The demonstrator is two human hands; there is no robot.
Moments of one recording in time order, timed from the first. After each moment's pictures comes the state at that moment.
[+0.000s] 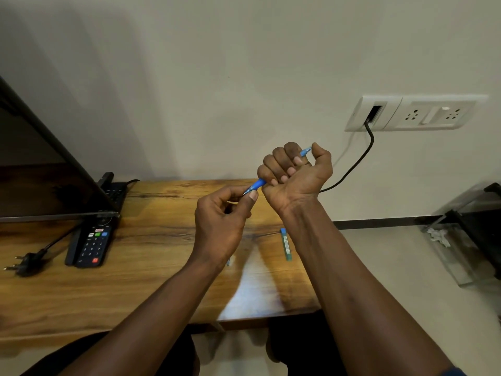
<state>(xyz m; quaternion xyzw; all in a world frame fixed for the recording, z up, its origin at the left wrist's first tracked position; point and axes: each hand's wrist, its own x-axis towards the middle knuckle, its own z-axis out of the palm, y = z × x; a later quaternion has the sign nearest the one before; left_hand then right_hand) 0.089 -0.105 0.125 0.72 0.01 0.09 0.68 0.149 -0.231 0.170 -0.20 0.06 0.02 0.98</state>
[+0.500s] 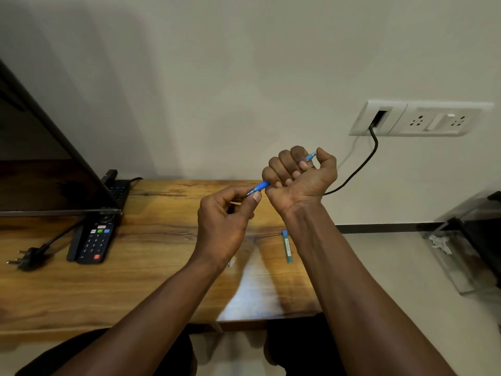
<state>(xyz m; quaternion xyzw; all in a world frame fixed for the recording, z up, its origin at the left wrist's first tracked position) 0.090 -0.105 0.124 0.71 0.01 0.09 0.70 0.149 -0.230 0.171 -0.20 0.08 0.00 0.98</state>
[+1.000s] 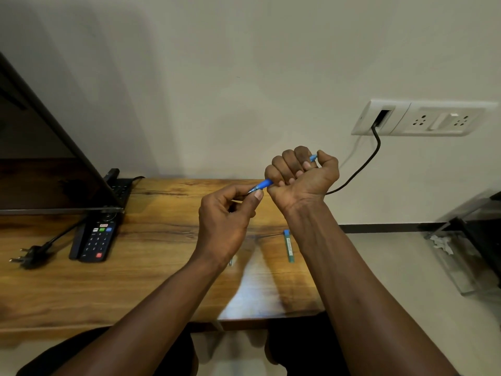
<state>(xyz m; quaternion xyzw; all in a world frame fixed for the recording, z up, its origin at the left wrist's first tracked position) 0.090 -0.103 0.125 0.71 0.01 0.09 0.70 0.150 -0.230 0.173 -0.19 0.09 0.00 0.98</state>
